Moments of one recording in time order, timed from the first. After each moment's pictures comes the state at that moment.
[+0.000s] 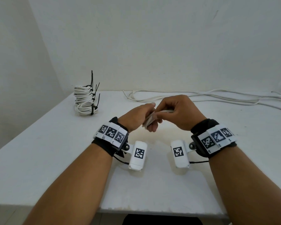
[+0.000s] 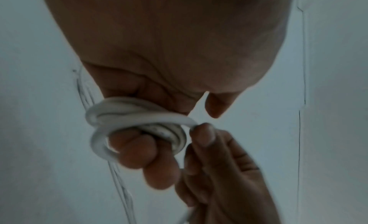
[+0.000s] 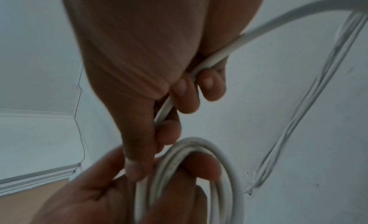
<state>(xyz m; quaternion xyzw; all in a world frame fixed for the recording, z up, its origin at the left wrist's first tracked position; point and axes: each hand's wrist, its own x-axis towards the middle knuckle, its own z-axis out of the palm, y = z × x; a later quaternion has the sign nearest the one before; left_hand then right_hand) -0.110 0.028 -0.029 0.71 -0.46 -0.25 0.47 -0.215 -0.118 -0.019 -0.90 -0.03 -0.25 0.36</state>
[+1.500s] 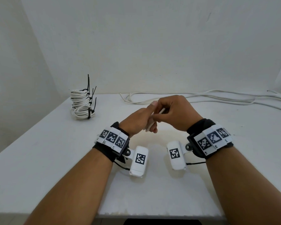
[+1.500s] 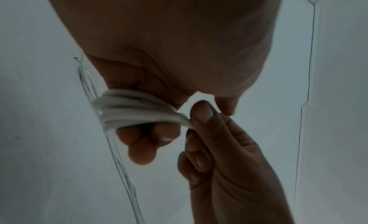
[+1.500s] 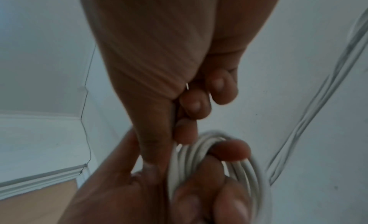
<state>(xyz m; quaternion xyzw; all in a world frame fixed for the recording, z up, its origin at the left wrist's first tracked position) -0.115 0.012 -0.035 0.72 -0.46 -0.21 0.48 -0.216 -0.116 -0.014 -0.91 0.01 -0.25 0.34</state>
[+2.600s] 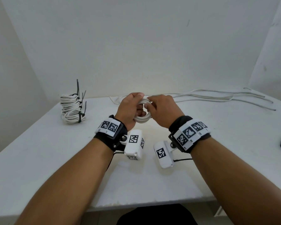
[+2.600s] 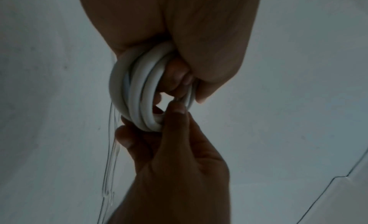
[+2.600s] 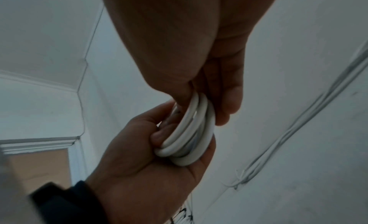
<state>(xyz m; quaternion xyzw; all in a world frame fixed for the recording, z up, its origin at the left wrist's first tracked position) -0.123 -0.015 -0.015 0.56 -0.27 -0.25 0.75 -0.214 -0.118 -0.016 -0.93 0.11 -0.30 0.21</state>
